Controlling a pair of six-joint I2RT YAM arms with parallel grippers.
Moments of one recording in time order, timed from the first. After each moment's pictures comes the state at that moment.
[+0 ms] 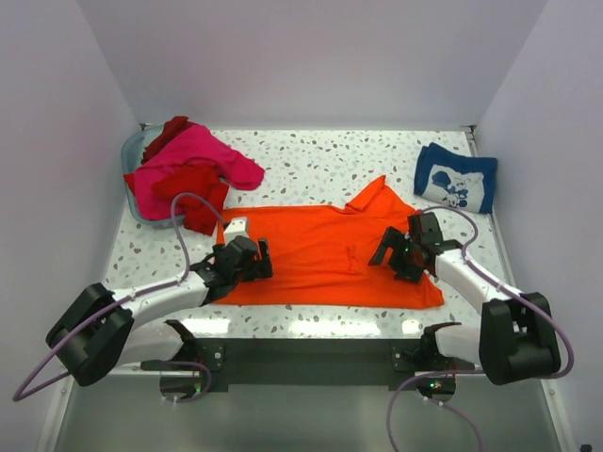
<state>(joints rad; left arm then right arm) -0.70 1.22 0.44 -0.06 -0.34 -0.71 0.18 1.25 0.58 -0.43 -0.16 0.64</state>
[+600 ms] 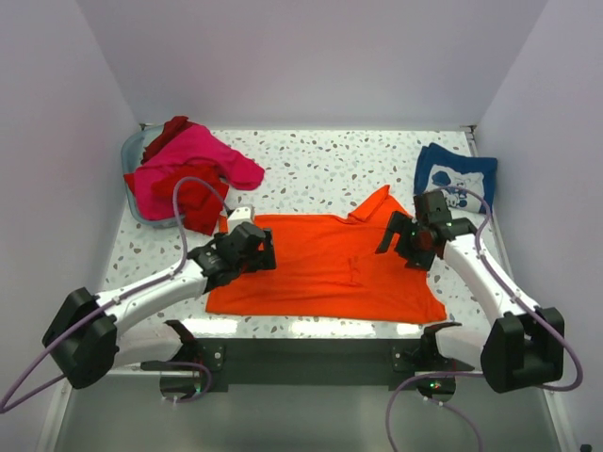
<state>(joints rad) -0.75 1.15 0.64 -0.38 -0.38 -0.72 0.18 1.16 0.81 -0.78 -0.10 0.61</state>
